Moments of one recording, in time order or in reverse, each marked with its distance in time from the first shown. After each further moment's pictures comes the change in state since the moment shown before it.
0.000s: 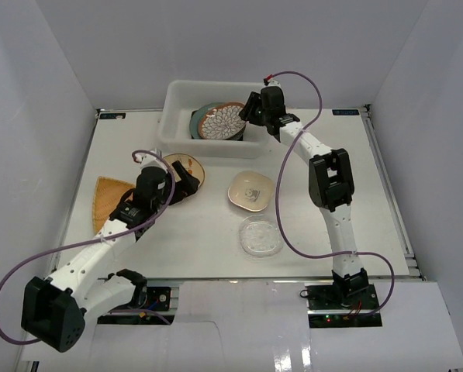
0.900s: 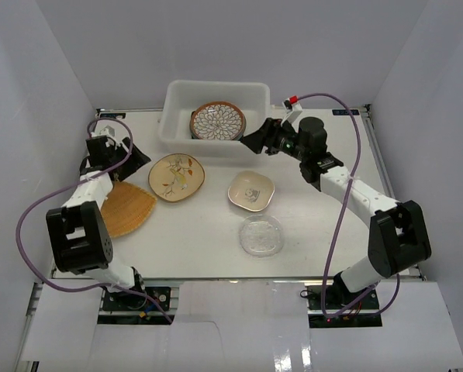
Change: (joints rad) left arm 0.644 0.541 0.312 0.064 0.416 0.296; right arm 0.023 -0.847 -0.946 0.420 -0.364 -0.016
